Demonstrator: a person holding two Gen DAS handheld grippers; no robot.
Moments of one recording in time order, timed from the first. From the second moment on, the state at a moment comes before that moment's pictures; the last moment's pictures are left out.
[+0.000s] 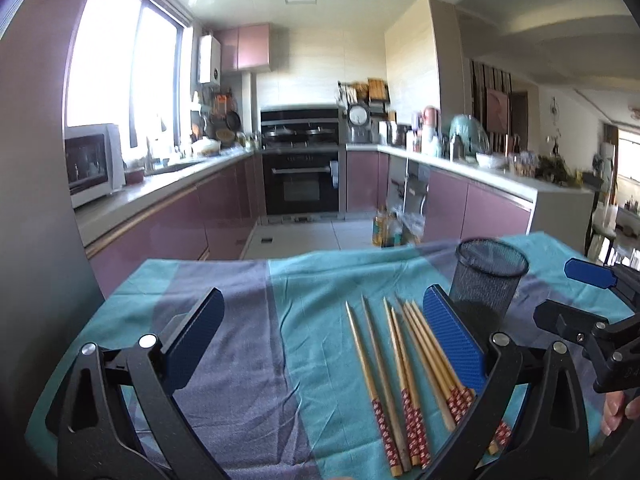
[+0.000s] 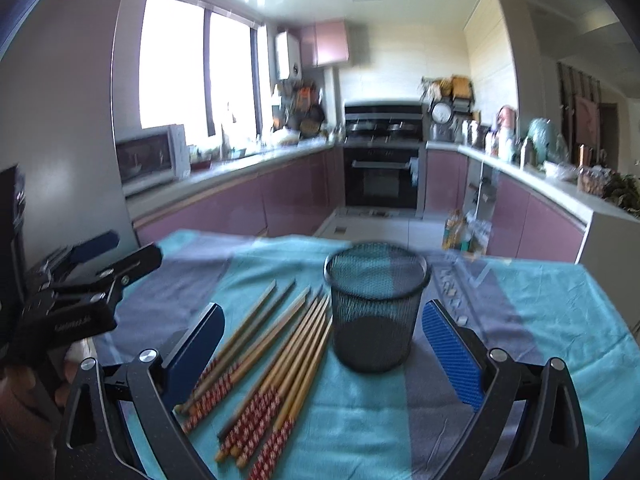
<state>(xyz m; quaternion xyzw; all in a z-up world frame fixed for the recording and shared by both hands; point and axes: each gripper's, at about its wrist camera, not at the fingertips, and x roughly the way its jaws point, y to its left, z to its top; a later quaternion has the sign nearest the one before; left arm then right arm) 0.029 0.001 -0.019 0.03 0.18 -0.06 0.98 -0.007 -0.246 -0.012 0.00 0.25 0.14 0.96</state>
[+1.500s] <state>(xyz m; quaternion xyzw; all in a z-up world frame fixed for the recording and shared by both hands) 0.162 -0.036 -0.120 0.03 0.45 -0.16 0.88 0.066 -0.221 -0.075 0.01 0.45 0.15 0.88</state>
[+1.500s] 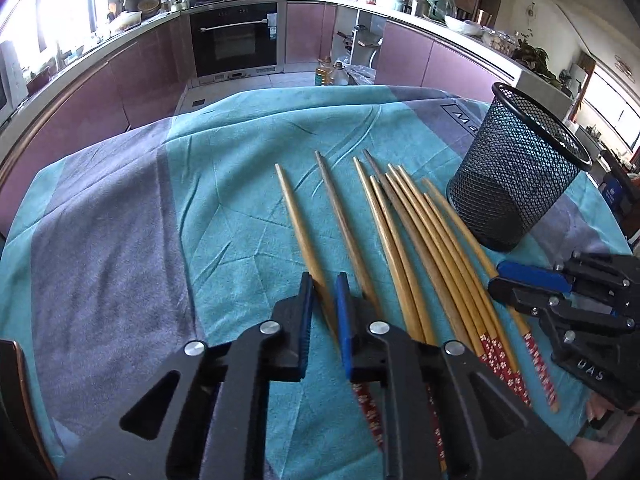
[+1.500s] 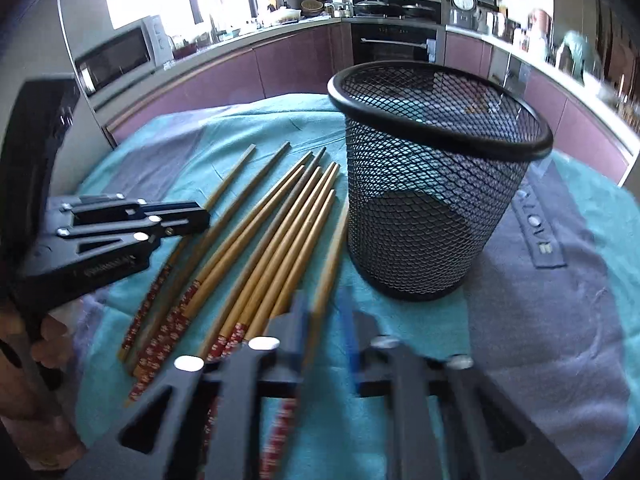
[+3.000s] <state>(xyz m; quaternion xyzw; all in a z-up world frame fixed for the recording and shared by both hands) 0.154 -0.157 0.063 -0.08 0.18 -0.26 0.95 0.075 -0.308 0.088 0.06 0.21 0.20 0.96</state>
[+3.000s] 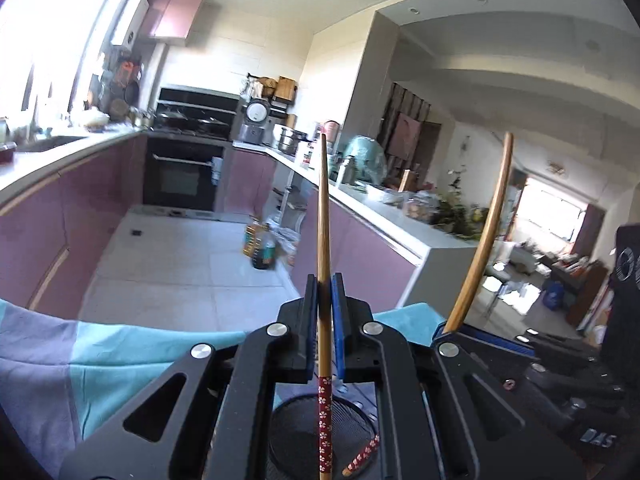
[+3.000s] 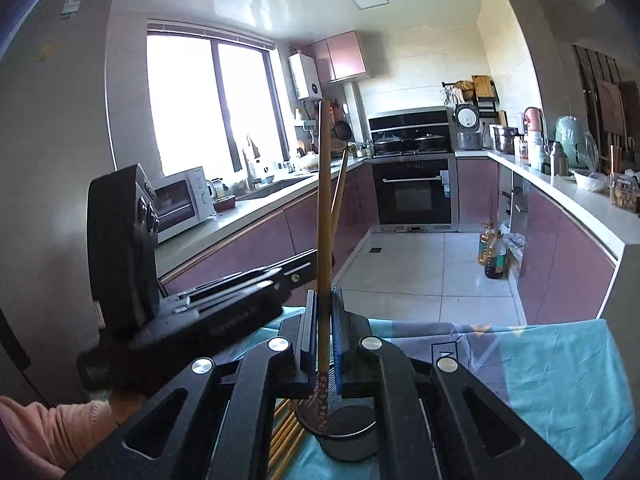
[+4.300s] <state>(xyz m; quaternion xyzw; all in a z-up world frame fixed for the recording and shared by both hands) 0.152 -0.104 0.027 0.00 0.24 -0.23 0.94 0.079 -0.290 0.021 0.08 0.30 0.19 0.93</state>
